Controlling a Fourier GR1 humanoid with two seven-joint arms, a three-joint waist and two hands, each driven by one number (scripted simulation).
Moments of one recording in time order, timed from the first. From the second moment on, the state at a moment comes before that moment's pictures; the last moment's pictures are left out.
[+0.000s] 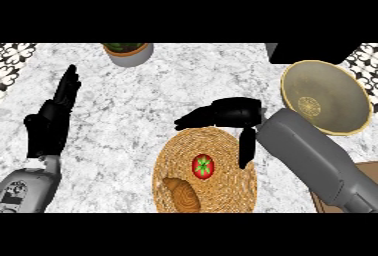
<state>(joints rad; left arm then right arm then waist) -0.23 0.36 -0.10 -1.56 -0.03 0.26 0.15 -0.84 -0.36 0.71 -1.05 0.31 0.54 -0.57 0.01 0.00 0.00</state>
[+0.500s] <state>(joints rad) -0.23 0.34 -0.07 -1.59 -0.05 0.24 0.18 -0.82 -0.26 0.79 -0.99 0.52 0.54 -0.50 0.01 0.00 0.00</state>
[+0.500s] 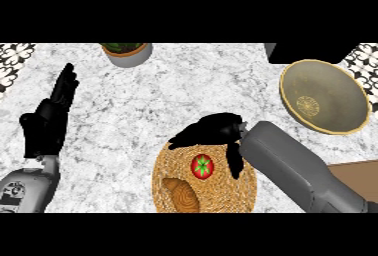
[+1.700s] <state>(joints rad) -0.20 0.28 0.00 -1.63 -0.11 0.16 0.19 -0.77 -0.02 0.69 -0.66 0.90 0.31 -0.72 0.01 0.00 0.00</state>
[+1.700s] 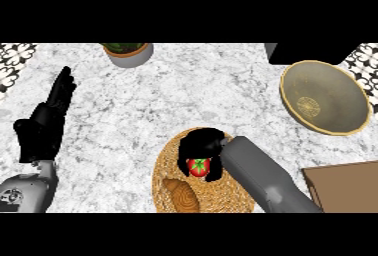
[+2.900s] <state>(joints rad) -0.12 0.28 0.09 -1.63 -0.13 0.17 0.19 -0.12 -0.24 0.60 -1.29 0.83 0.15 -0.62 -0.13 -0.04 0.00</state>
